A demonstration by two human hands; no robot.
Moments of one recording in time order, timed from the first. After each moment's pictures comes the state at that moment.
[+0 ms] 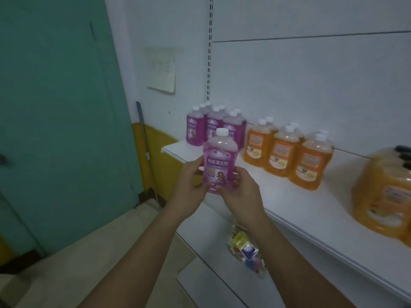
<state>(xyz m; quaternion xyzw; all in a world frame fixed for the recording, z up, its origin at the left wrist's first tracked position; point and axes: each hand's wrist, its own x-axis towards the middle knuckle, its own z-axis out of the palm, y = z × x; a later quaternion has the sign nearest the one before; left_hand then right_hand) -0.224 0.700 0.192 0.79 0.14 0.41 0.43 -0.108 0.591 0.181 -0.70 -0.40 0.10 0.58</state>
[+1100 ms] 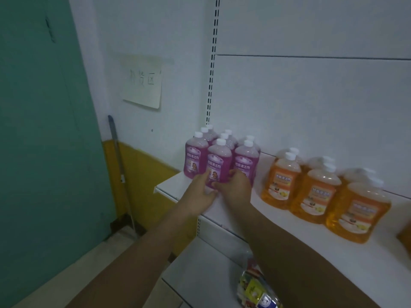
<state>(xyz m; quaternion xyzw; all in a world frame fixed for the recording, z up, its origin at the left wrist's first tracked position) -0.085 0.927 0.163 0.85 0.15 0.24 0.45 0.023 0.837 0.167 -0.82 -0.26 -0.02 0.50</state>
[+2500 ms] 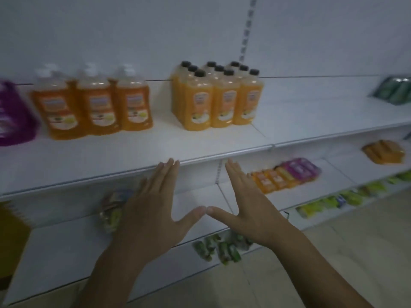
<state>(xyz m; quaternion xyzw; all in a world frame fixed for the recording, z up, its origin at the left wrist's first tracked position) -0.195 0.604 0.152 0.95 -0.19 0.07 0.22 -0.222 0.369 0.146 -0.97 -0.09 -0.06 0.23</state>
